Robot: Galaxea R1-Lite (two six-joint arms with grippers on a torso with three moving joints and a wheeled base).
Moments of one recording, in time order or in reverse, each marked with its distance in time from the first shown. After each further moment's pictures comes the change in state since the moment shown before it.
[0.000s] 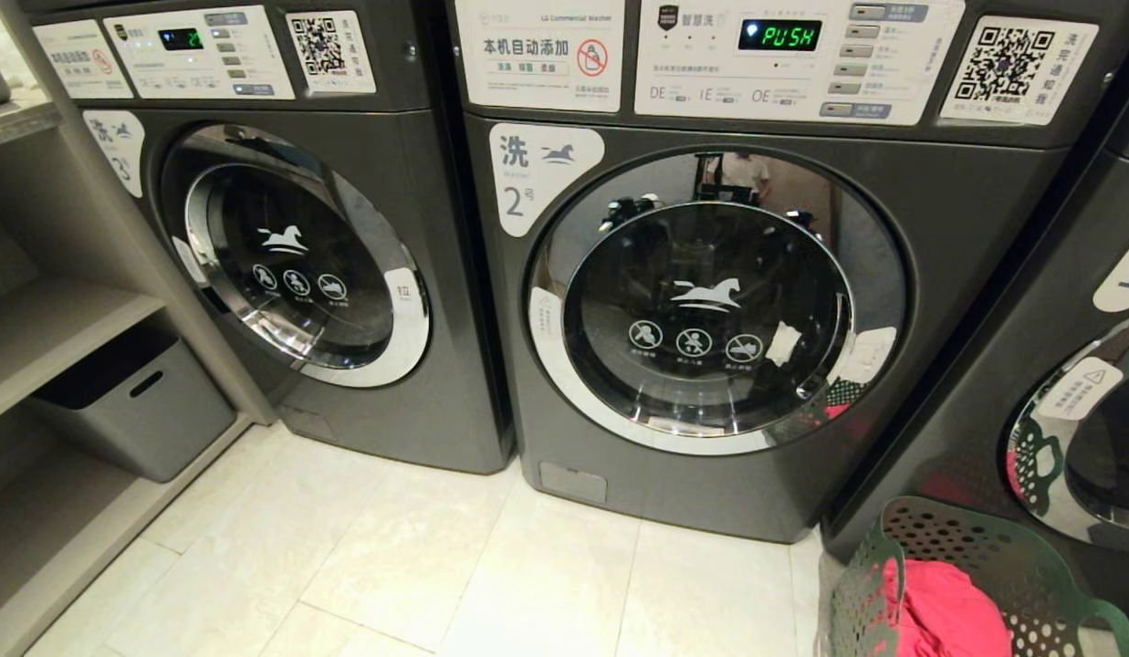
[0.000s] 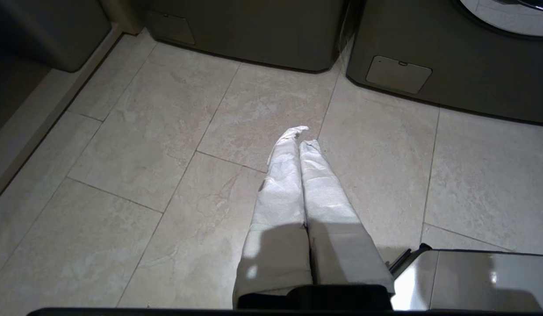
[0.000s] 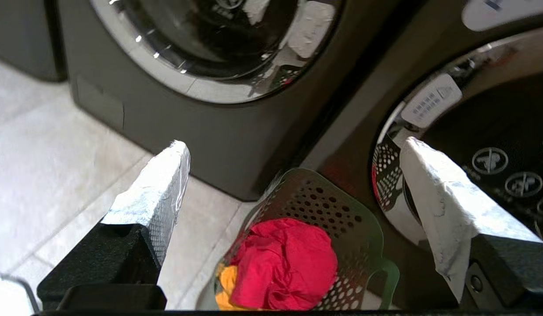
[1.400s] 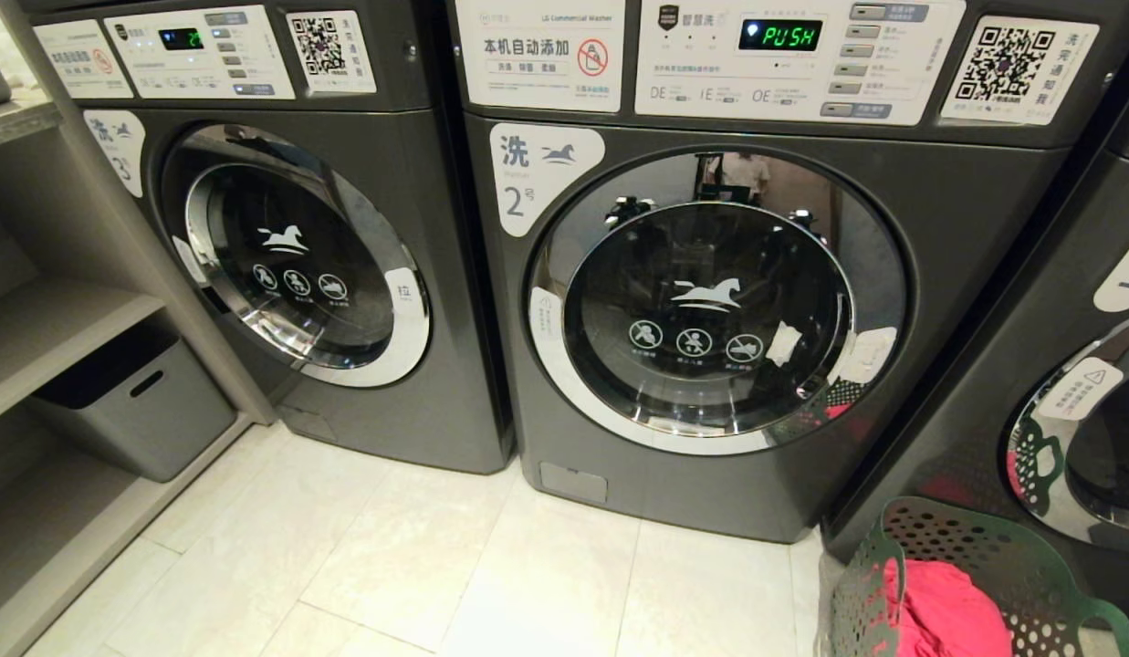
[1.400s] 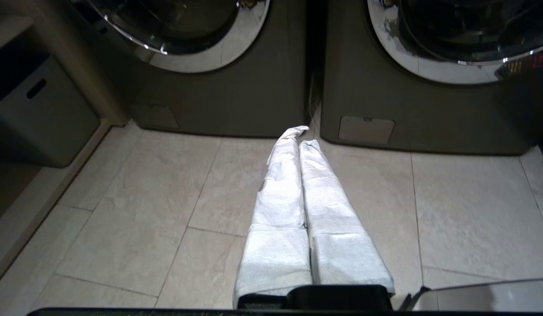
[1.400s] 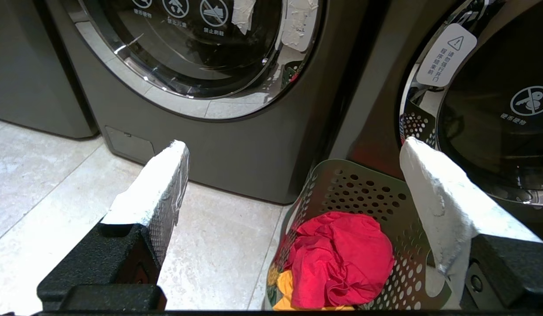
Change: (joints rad) left arm -0.086 -0.152 0.000 -0.070 -0.044 0.064; right arm 0.000 0.000 0.015 -0.037 -0.054 0.273
